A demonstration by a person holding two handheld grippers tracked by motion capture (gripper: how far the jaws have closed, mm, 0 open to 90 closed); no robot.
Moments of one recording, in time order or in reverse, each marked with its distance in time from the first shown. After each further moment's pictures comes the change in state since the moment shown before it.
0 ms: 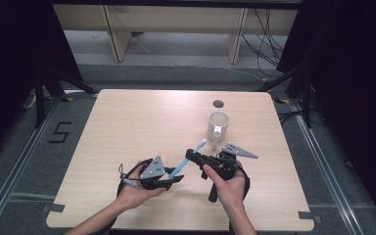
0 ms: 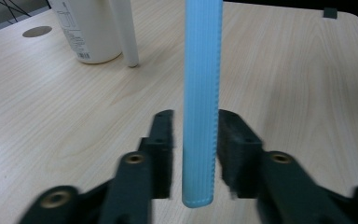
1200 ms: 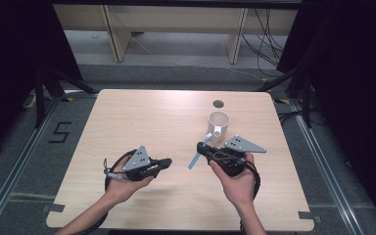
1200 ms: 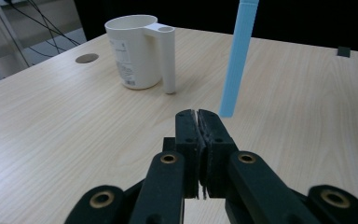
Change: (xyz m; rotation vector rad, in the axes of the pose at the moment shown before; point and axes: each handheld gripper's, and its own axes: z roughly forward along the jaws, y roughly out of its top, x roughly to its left) left arm 0.019 0.014 -0.041 -0.092 0.085 -0.036; right arm 0.020 0.034 -0.019 0.064 -0.192 -0.280
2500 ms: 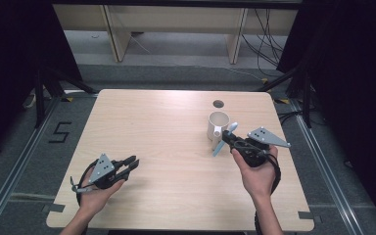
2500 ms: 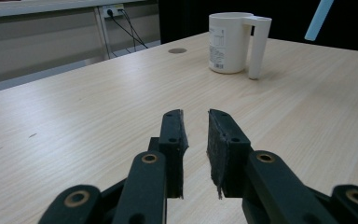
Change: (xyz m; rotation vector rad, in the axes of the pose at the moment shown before) left arm 0.026 -0.063 -0.064 -0.105 0.288 -0.103; right arm -0.038 0.019 -0.033 -0.033 -0.216 -0.023
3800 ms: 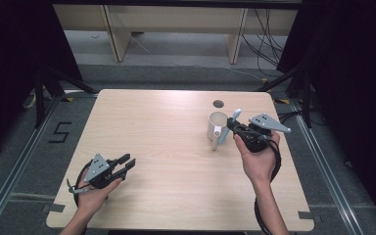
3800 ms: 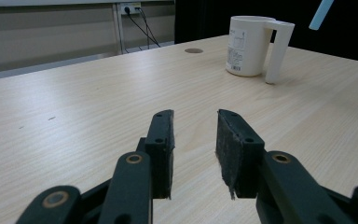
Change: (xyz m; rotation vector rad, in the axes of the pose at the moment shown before) left arm 0.008 -0.007 -0.004 -0.011 0.049 -0.062; right arm -0.016 0.026 0.015 -0.001 -0.096 -0.038
